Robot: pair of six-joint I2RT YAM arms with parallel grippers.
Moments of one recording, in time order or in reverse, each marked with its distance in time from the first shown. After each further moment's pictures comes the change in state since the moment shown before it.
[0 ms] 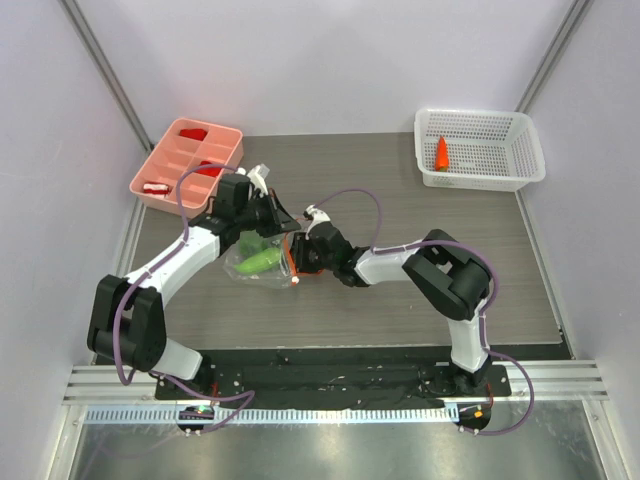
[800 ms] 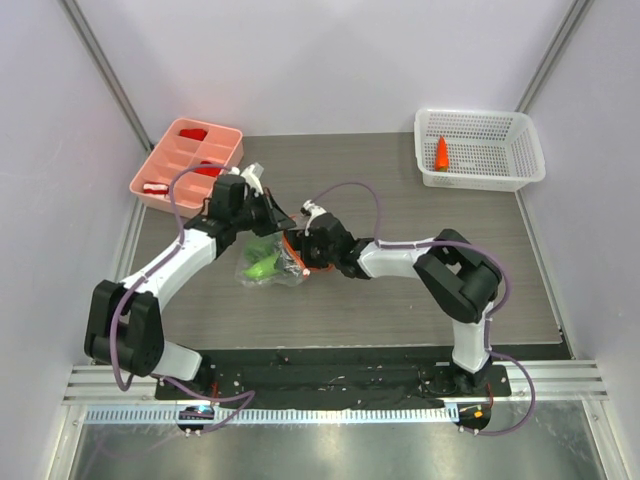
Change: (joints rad) left arm 0.021 -0.034 -0.021 0.013 -0.039 0.008; right arm -0.026 -0.077 0.048 -0.178 -0.104 -0.054
